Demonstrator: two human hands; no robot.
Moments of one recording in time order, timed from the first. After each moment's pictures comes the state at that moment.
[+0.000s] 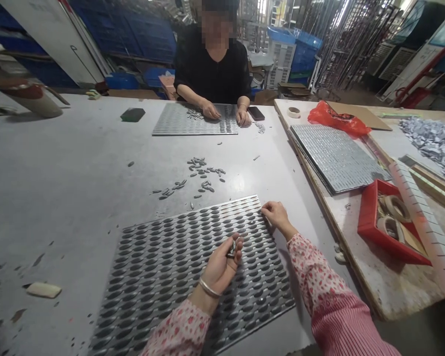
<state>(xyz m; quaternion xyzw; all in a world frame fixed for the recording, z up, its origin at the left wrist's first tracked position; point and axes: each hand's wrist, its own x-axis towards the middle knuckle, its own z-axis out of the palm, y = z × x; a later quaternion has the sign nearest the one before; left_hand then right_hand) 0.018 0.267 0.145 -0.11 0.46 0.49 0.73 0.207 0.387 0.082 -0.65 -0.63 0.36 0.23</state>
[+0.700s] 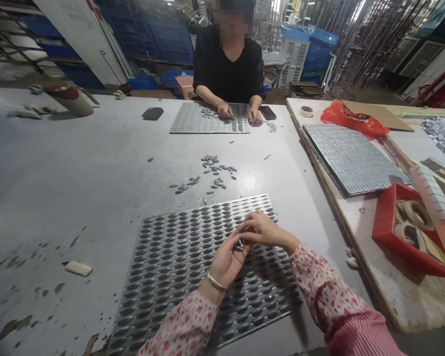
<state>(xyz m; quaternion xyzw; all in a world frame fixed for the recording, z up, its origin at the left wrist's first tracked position) 0.011 0.268 0.144 -0.07 0.38 0.56 0.73 0.150 0.350 0.142 -0.31 -0.84 0.43 0.15</state>
